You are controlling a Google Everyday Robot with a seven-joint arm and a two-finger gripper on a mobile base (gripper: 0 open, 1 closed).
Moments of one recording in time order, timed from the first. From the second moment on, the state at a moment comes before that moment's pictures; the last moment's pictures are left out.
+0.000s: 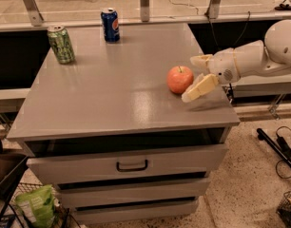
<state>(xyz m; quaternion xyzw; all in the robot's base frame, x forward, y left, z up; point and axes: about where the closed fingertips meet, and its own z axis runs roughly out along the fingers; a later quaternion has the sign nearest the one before) 0.643 -0.140 0.851 -0.53 0.69 0.27 0.41</state>
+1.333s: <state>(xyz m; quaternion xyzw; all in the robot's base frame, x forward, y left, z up) 0.653 -0.123 0.851 -0.53 0.67 0.30 0.43</state>
